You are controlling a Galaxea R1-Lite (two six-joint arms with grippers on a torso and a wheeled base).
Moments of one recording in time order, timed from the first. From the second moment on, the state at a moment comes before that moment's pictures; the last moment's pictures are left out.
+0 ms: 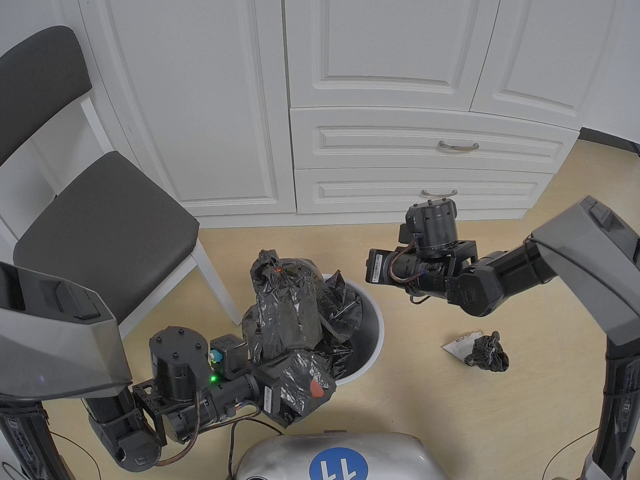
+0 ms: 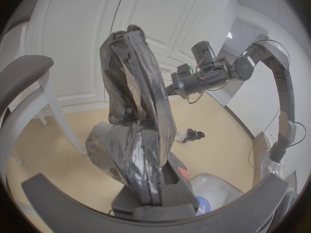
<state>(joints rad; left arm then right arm) -0.65 2.08 -0.27 -1.47 -0.04 -0.10 0.52 2.24 -1.33 -0.48 -0.03 0.40</state>
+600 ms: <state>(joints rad) -0.63 1.99 -0.07 -1.50 -0.05 -0.10 0.63 2.60 -1.60 -0.58 -0.11 0.62</state>
